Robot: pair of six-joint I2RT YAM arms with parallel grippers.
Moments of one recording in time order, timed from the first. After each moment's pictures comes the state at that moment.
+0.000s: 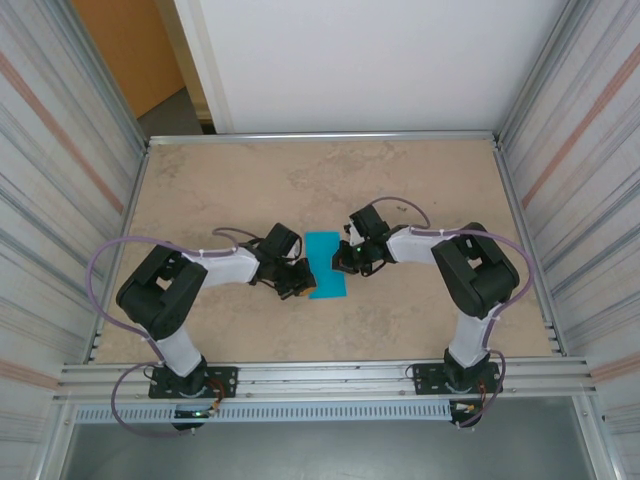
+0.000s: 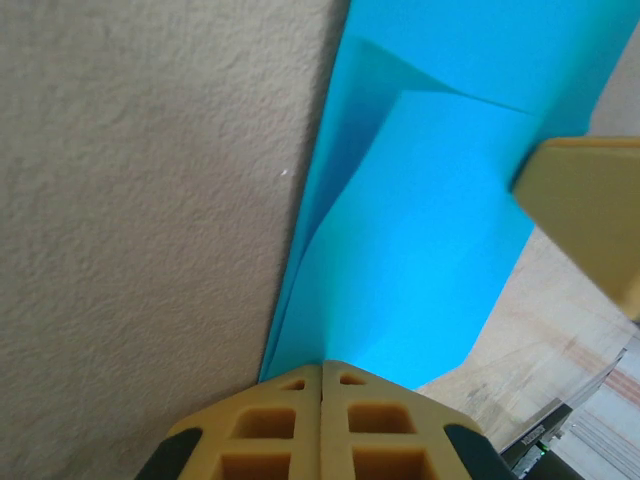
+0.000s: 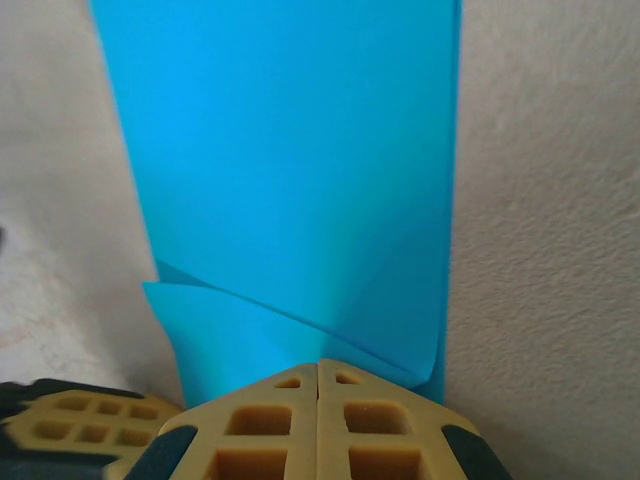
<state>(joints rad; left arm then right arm) -0.66 1.71 0.81 -0.21 0.46 -1.02 0.58 1.84 0.95 -0.18 -0.46 0.73</state>
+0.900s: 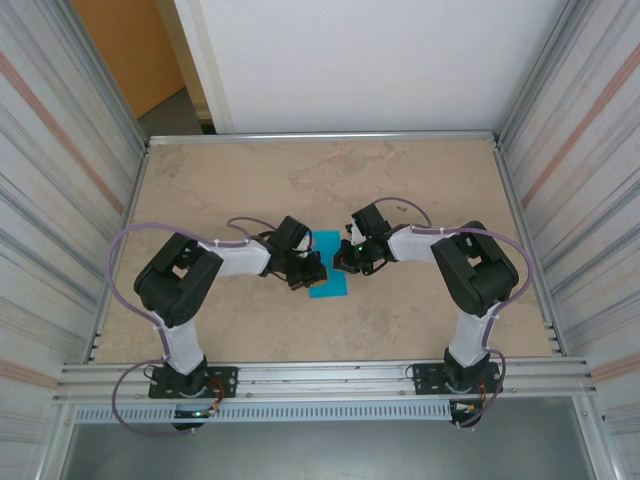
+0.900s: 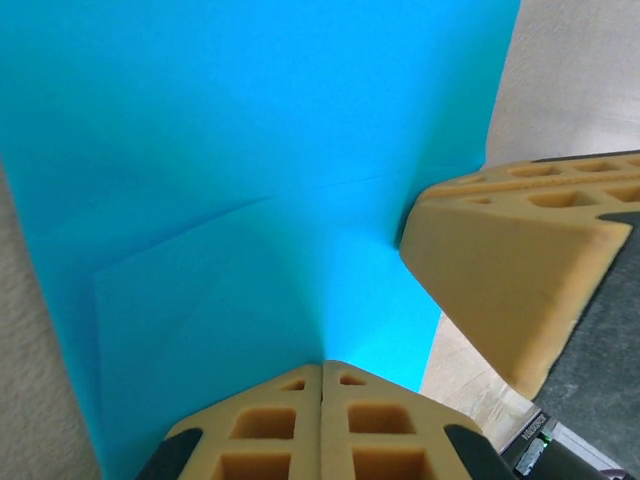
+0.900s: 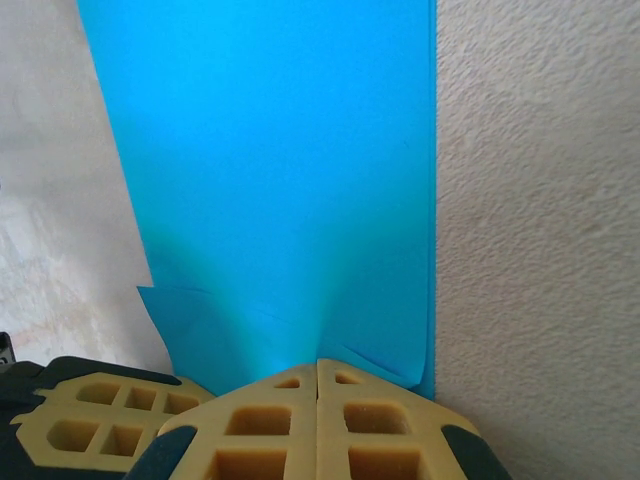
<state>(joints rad) -0.67 1.82 0.90 -0.13 0.51 -0.92 0.56 1.84 0.95 -0.18 -0.46 0.73</state>
